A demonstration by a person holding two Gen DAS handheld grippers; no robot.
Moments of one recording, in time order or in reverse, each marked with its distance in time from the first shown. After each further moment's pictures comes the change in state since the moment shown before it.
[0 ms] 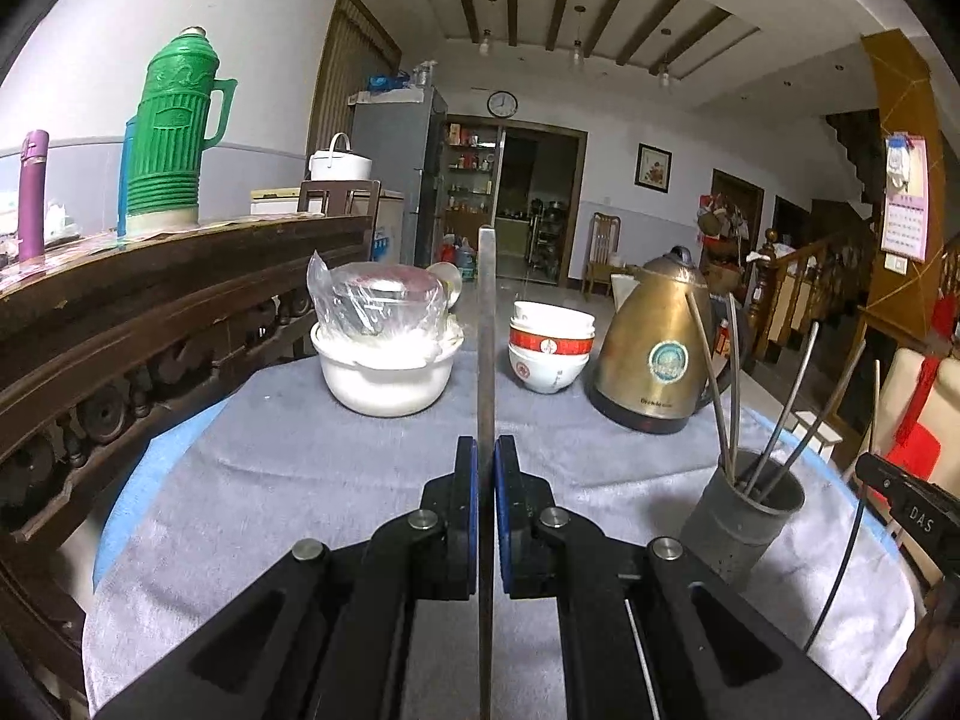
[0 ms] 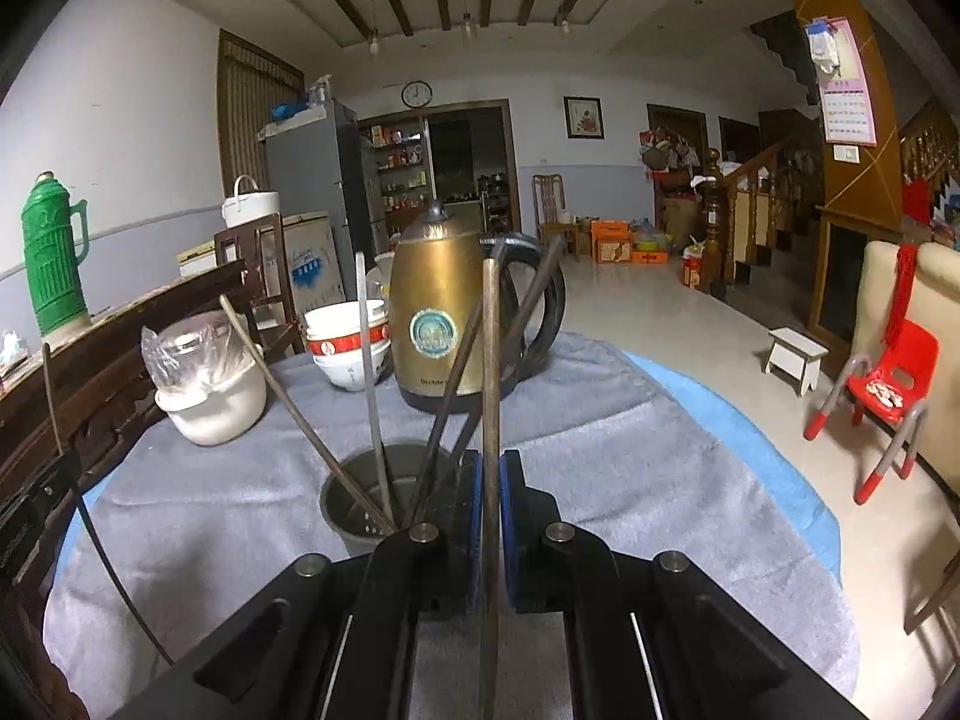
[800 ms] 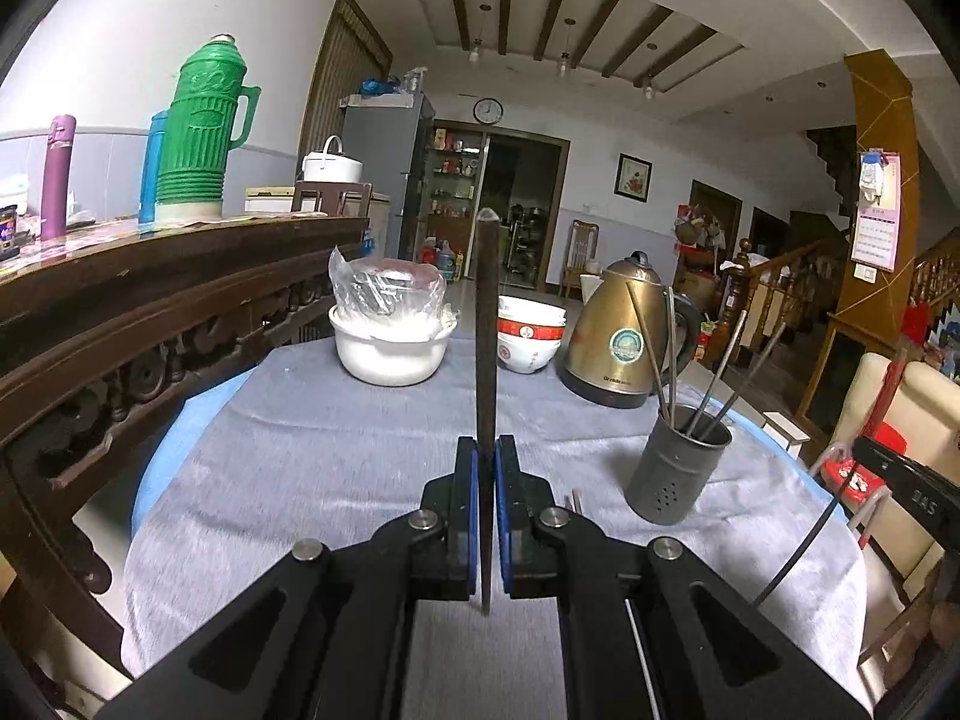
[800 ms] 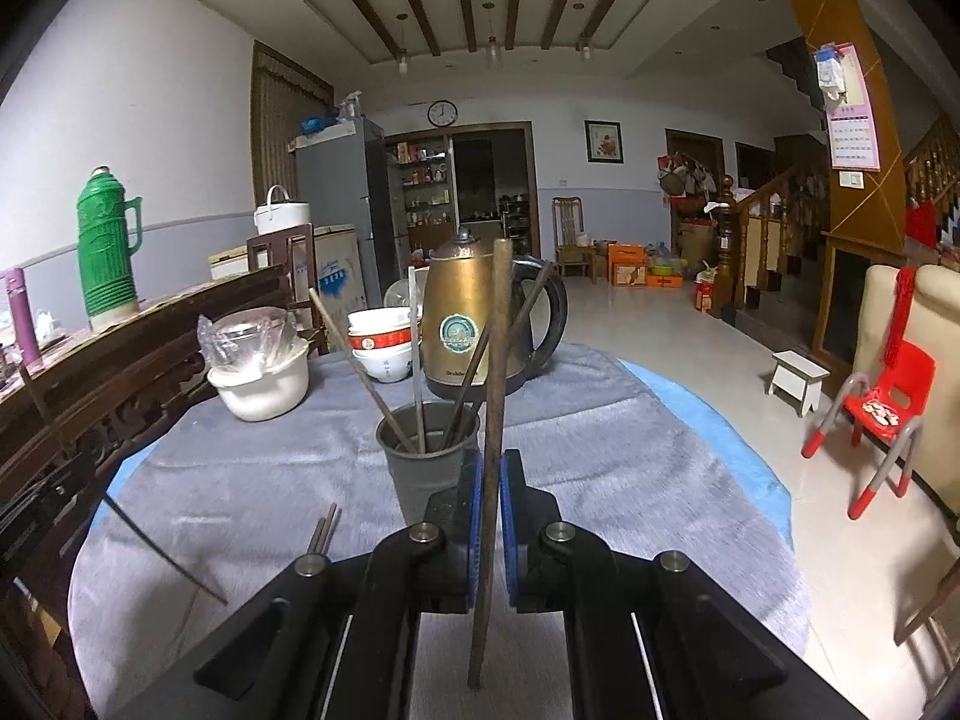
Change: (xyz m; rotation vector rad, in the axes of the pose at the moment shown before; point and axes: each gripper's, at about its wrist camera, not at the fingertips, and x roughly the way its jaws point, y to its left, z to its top) left arm -0.092 0.018 -0.030 -0.025 -0.011 -0.068; right arm -0.099 -0.002 -0.029 -0.048 -0.056 0.046
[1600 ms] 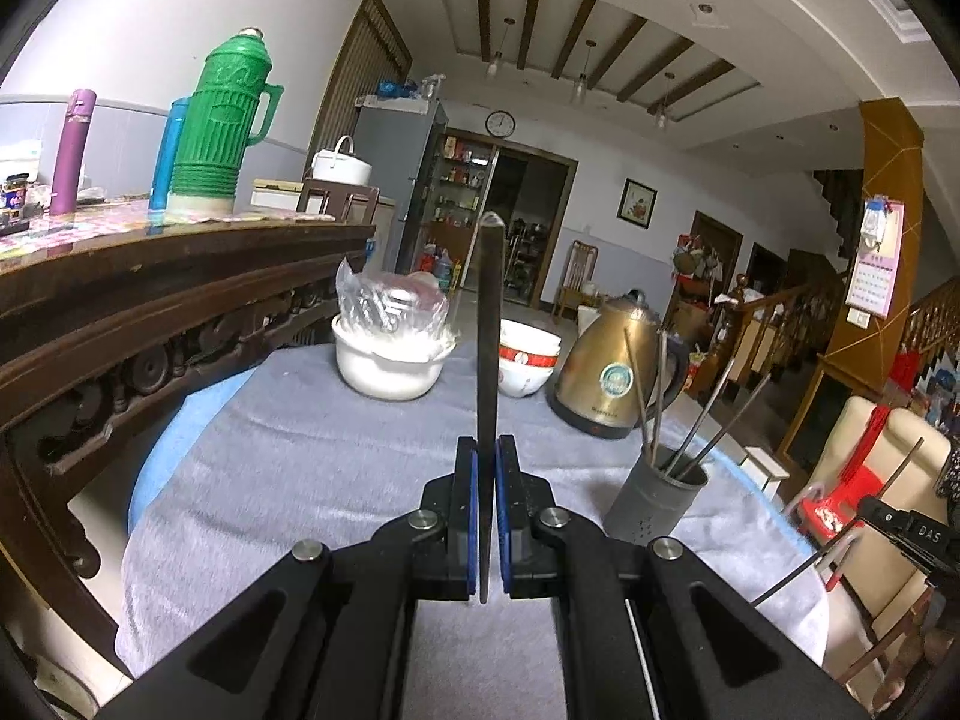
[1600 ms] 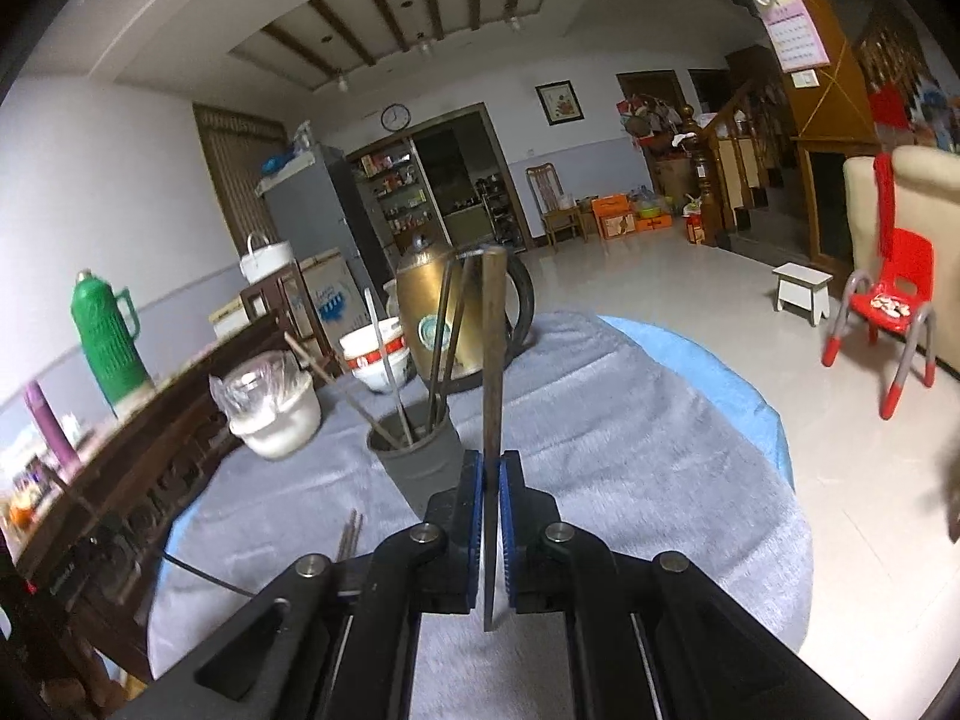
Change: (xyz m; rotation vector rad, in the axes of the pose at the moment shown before) left arm -0.015 0.011 0.022 -0.091 -0.032 -0.037; right arm -0.023 -0.060 0.003 0.263 0.038 0.067
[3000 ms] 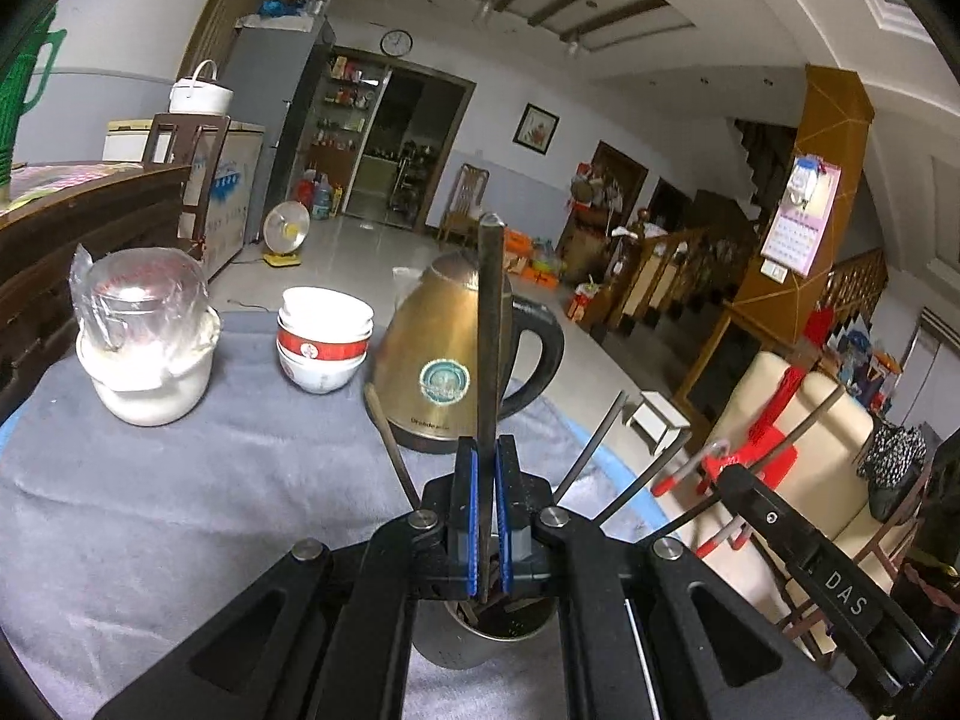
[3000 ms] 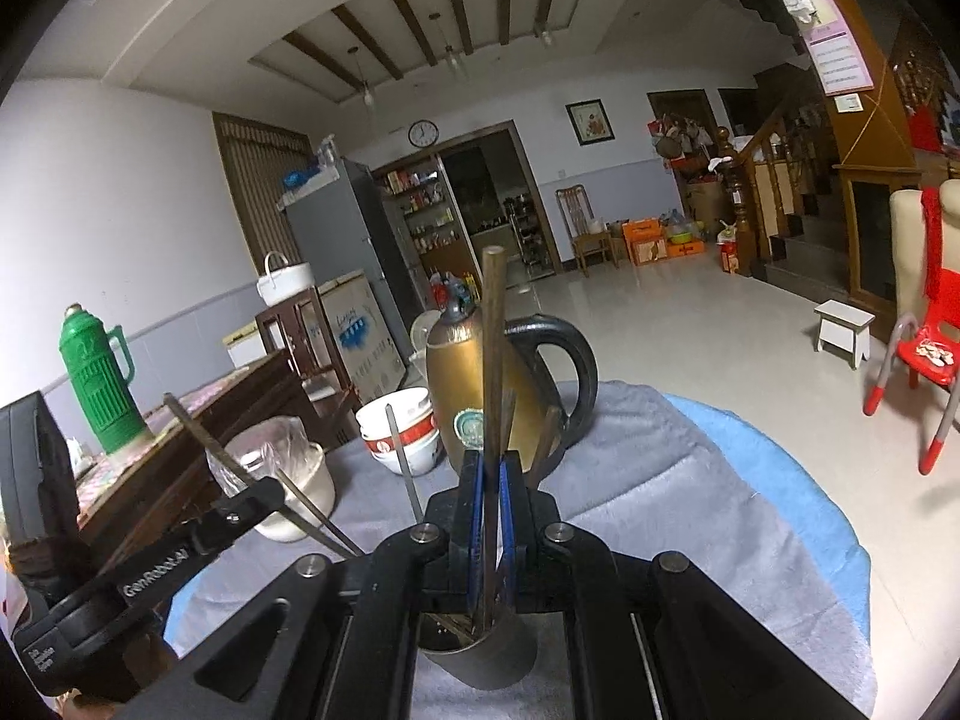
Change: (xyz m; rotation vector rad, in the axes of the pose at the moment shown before) left arm 0.172 -0.137 0.059 0.031 0.226 -0.281; right arm 0.107 0.040 0.089 -0.047 -0.034 0.053
